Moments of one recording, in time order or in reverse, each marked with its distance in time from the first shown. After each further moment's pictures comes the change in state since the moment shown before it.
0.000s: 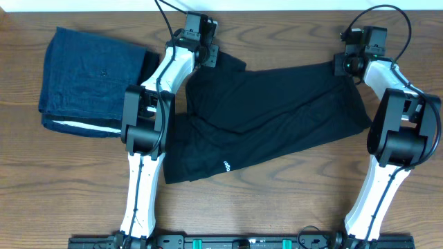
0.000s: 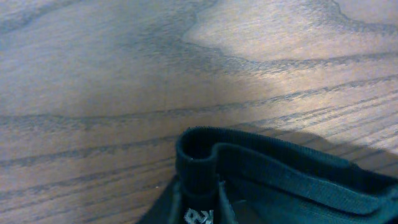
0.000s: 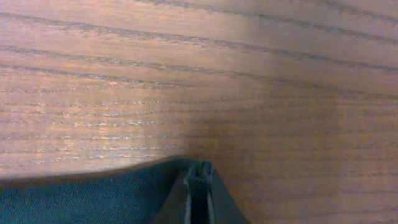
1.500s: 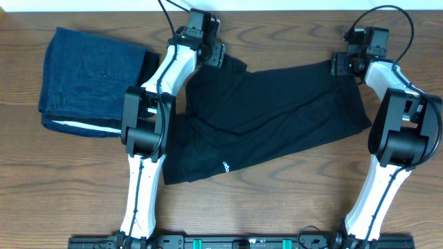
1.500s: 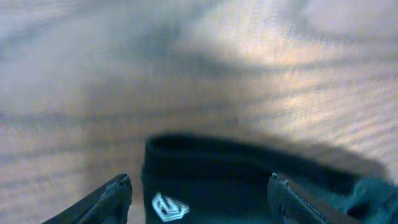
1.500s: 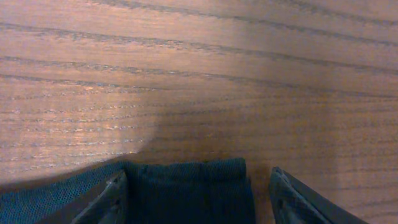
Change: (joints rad) left arm -0.017 -0.029 0.013 -0.021 -0.006 -0.016; right arm -0.009 0.000 -0.009 0.029 0.022 0.011
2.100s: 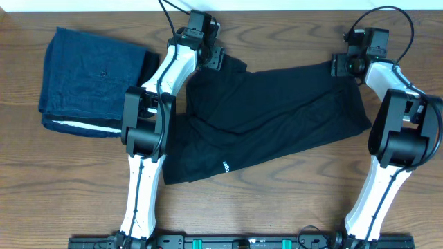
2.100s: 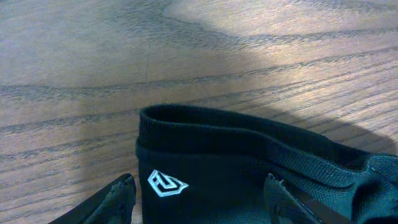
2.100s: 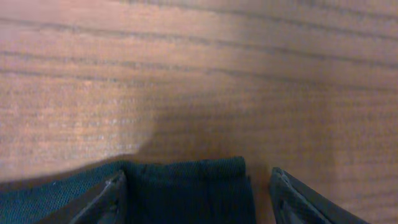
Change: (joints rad) left arm -0.001 0.000 0.000 -0.075 0.000 -0.001; right arm 0.000 -0.007 -0.011 0.005 0.005 0.001
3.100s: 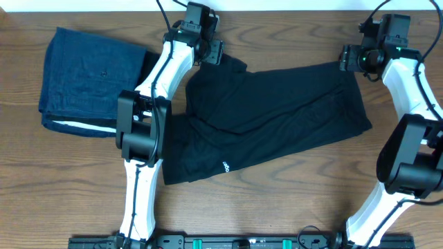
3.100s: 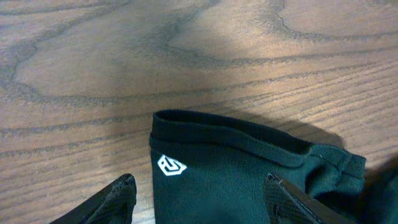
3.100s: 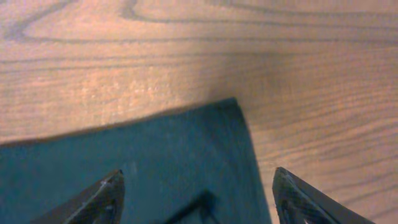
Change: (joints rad) left arm -0.001 -0.076 -0.004 -0.035 0.000 -0.003; right arm 0.000 -0.272 -0.023 -0.273 -0.003 0.105
